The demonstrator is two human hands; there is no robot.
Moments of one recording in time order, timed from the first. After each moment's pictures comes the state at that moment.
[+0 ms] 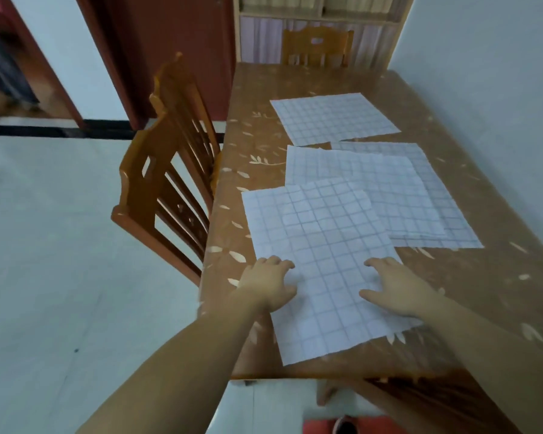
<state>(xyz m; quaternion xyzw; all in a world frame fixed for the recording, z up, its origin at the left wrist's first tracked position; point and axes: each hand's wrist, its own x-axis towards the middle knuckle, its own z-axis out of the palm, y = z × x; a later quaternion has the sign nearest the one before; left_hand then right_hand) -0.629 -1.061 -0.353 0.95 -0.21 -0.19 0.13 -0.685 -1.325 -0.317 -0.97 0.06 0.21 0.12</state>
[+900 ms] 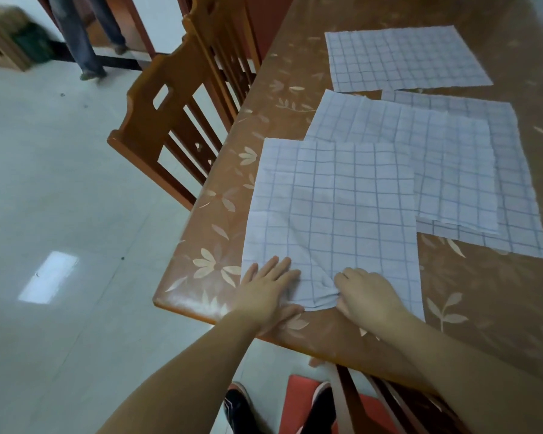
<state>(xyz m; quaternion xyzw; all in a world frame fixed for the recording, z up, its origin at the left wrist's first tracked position) -0.718 -1.131 -0.443 0.97 -0.12 -0.16 0.13 -0.686 -1.355 -0.410 -0.95 -0.28 0.13 0.00</state>
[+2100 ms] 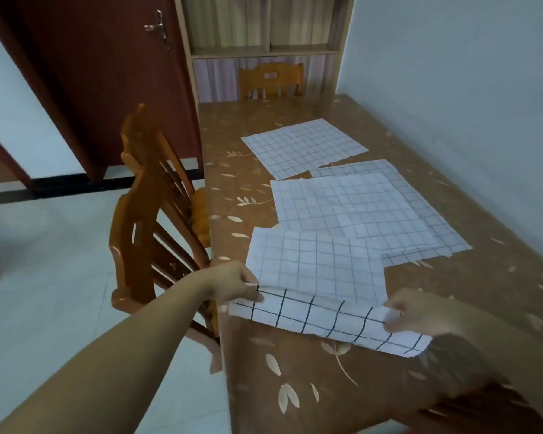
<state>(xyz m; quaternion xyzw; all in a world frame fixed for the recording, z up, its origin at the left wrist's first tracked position) -0.494 -0.960 -0.283 0.85 -0.28 -0.38 0.23 -0.673 -1.290 -0.273 -0.91 0.14 0.31 0.24</state>
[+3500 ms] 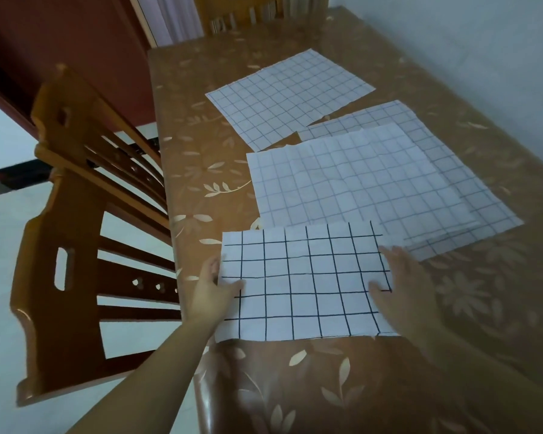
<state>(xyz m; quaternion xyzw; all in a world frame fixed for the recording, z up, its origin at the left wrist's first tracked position) -0.432 -1.025 -0.416 0.82 0.09 -0.21 0.53 -0.585 -1.324 -0.407 -0.94 0.26 -0.04 0.20</state>
